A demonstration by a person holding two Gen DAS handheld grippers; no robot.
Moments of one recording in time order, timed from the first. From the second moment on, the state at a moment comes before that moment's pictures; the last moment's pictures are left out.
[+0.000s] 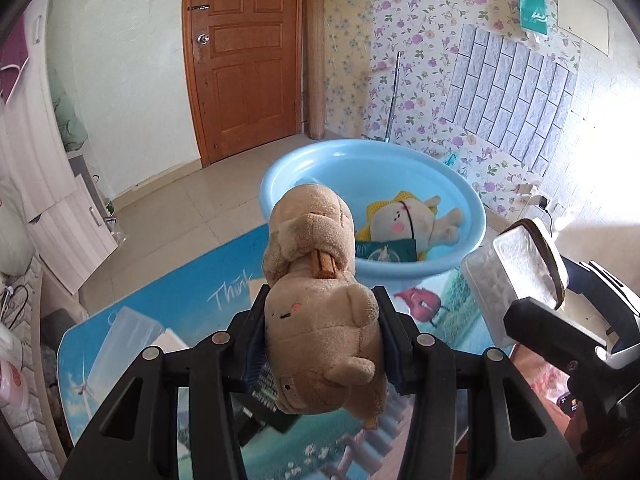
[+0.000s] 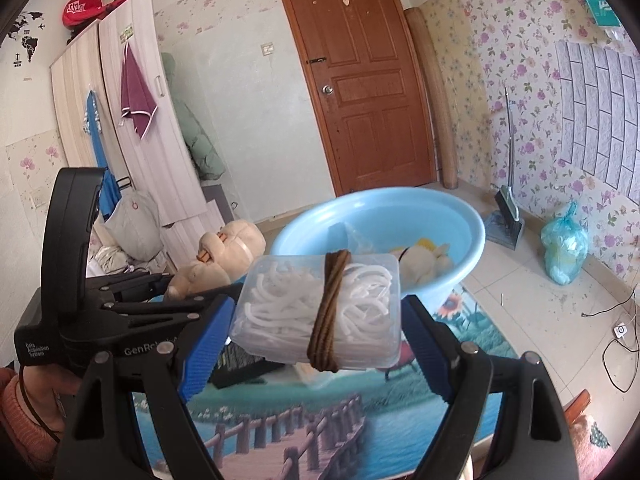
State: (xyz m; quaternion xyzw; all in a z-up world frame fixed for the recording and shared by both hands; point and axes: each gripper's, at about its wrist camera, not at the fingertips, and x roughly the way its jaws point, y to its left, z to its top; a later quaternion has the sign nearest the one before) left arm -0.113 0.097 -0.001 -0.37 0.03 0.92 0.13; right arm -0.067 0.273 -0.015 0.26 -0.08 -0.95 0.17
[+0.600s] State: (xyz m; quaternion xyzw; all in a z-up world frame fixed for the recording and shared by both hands) left arm -0.178 0.132 -0.016 -0.38 0.06 0.91 0.16; right arm -0.120 0.287 -0.030 0.27 -0.09 -0.95 0.14
